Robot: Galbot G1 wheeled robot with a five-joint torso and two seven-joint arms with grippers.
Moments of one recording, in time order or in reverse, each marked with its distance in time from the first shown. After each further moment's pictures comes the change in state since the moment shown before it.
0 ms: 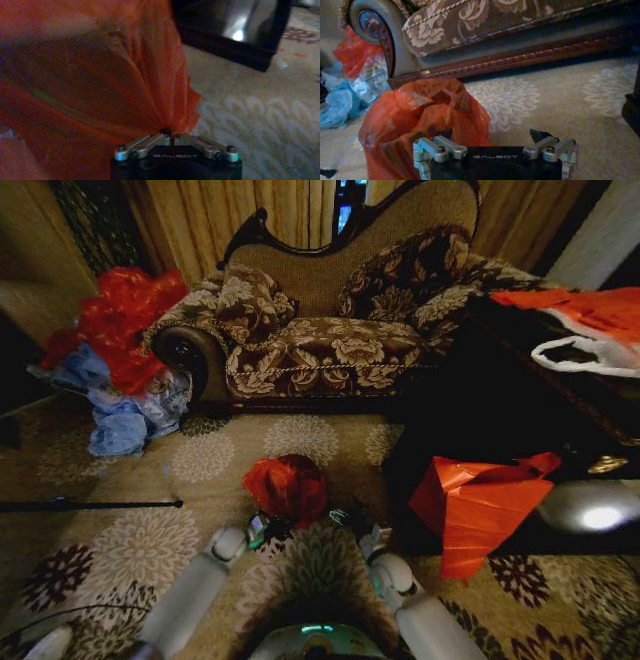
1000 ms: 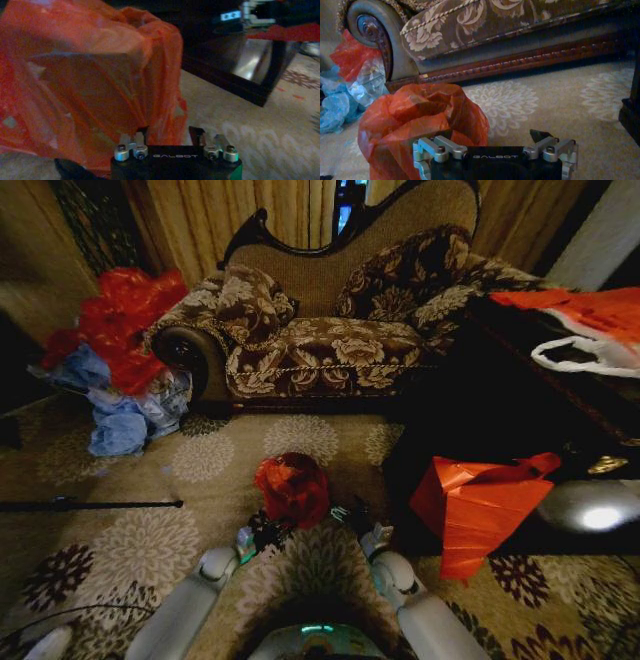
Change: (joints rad) left arm 0.215 0.123 -0.087 -0.218 -0.225 -0.113 -0.031; right arm 0.005 -0.003 0.003 0.016 0.008 -0.003 0.016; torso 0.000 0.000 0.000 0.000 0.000
